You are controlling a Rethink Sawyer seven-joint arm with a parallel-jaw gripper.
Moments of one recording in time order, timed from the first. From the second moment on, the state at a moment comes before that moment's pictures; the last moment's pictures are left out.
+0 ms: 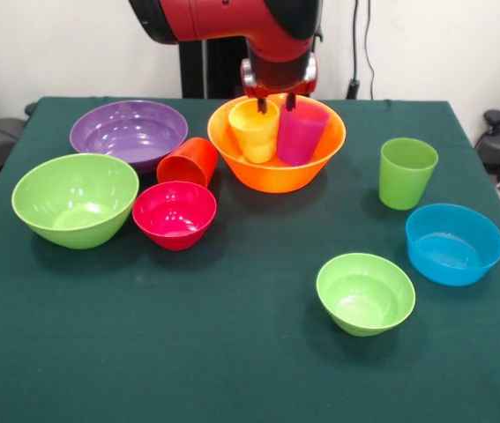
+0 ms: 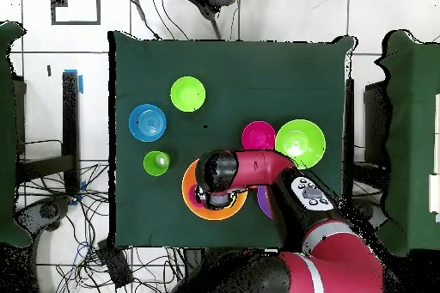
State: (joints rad) arm -0.47 -0.52 0.28 1.82 -0.38 0.87 1.78
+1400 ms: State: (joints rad) arm -0.53 -0.68 0.30 1.89 -0.40 0.88 1.78
